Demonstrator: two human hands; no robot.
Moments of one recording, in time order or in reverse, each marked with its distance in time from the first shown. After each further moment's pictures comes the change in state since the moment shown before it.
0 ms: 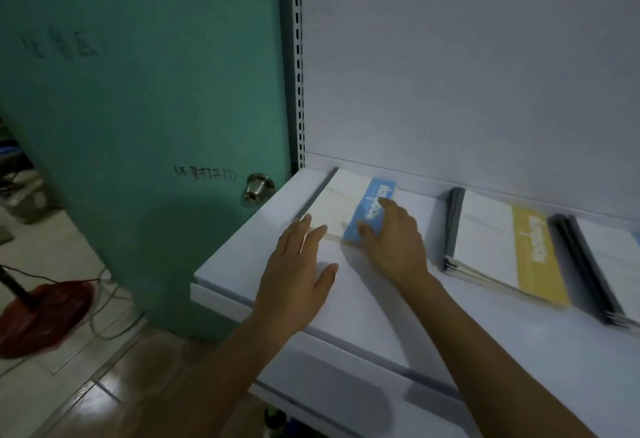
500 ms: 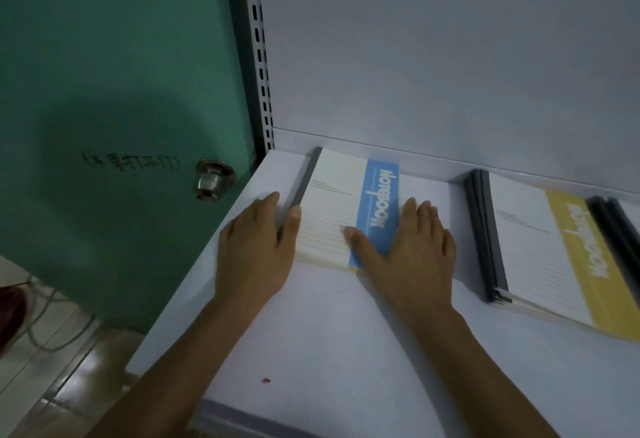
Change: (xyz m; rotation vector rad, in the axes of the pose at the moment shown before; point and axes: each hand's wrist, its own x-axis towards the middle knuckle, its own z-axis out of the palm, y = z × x) left_hand 0.102 -0.066 0.023 -0.073 -0.072 -0.183; right_hand 0.025 0.016 0.041 -0.311 0.044 0.227
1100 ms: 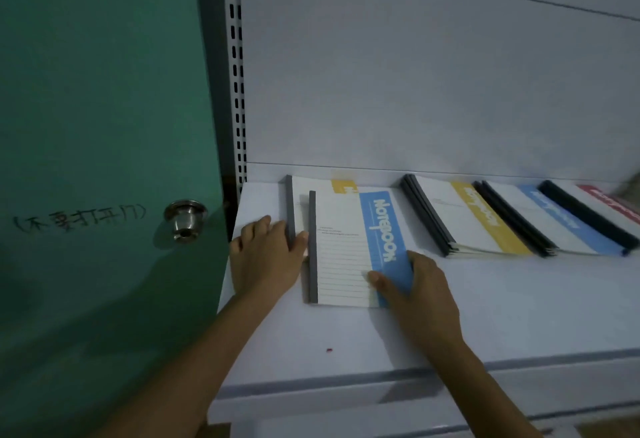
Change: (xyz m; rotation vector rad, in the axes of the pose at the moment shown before) left_hand 0.016 -0.022 -0.013 0.114 -0.211 0.226; right_hand -0.094 -0.026 -0.018 0.298 0.199 0.323
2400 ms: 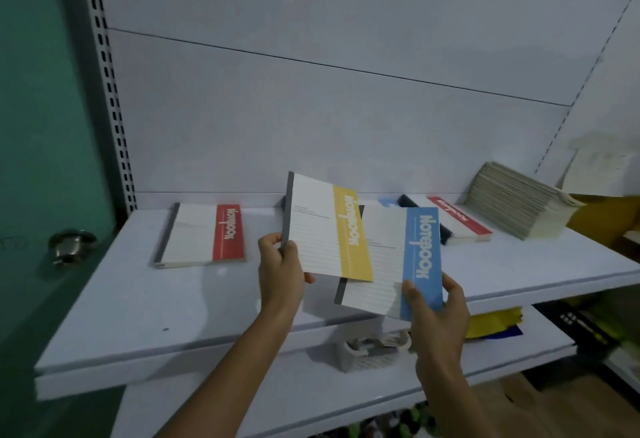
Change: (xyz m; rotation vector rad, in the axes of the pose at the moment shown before) left_hand -0.109 0.215 0.025 -1.247 0.084 -0.073; right_hand -0.063 0.113 -0.179 0.779 0.551 0.184
